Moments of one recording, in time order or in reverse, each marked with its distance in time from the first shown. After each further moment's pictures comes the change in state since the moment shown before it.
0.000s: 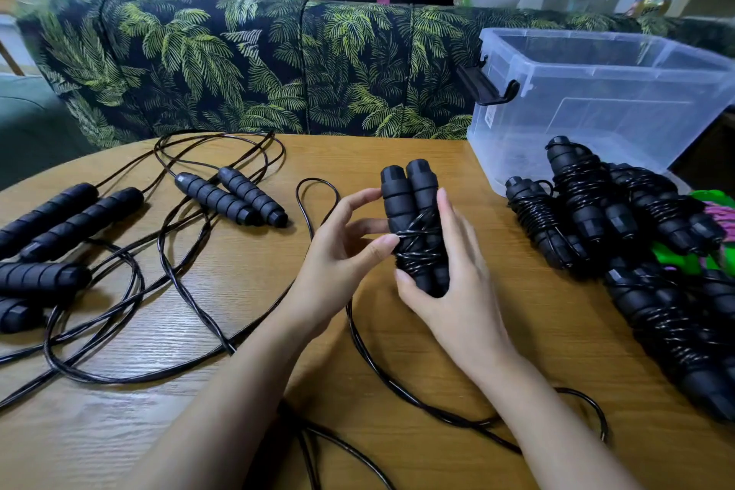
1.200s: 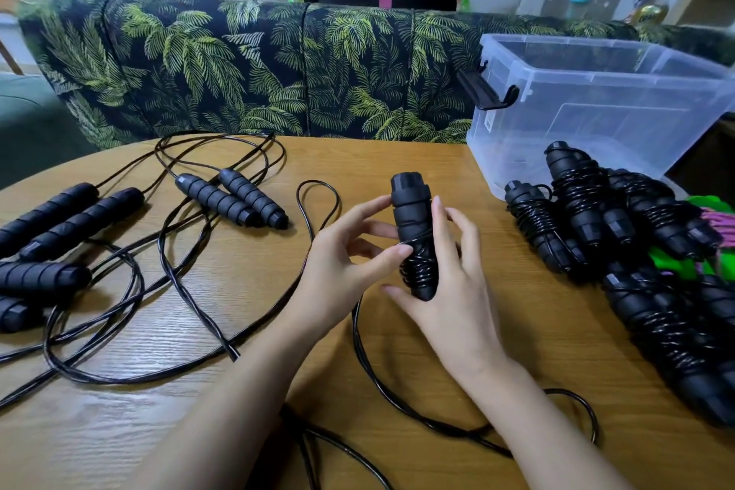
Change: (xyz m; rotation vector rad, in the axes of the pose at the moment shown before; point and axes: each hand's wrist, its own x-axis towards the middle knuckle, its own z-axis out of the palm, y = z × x) left_hand -0.003 0.002 0.002 0.205 0.045 0.051; right_hand -0.002 0.000 0.005 -0.270 0.024 -0.032
